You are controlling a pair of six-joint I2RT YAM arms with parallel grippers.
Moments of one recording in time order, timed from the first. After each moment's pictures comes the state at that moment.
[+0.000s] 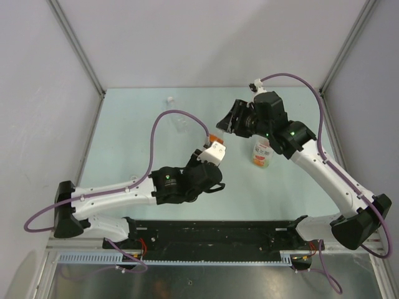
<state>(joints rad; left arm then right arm) -1.30 1.30 1.17 -0.68 -0.81 -0.34 0.62 1.31 1.42 -0.56 -0.09 0.74</state>
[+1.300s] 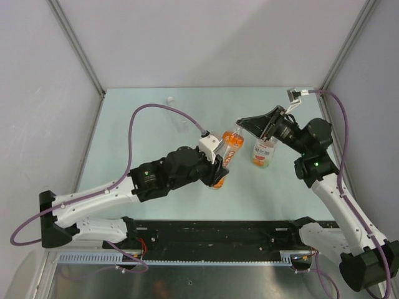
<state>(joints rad) -1.19 1.16 1.11 -0.36 -0.23 -0.29 0.34 0.96 0.93 0.19 -0.60 0.89</state>
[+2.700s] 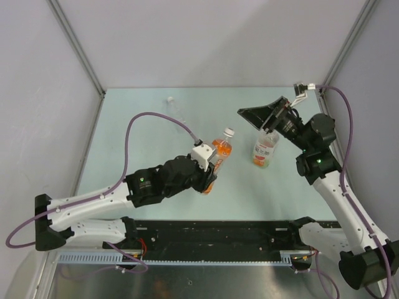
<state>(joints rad) -1.20 1.07 1.00 -0.39 -0.27 -0.29 0.30 0.96 0.94 0.30 -0.57 1.01</state>
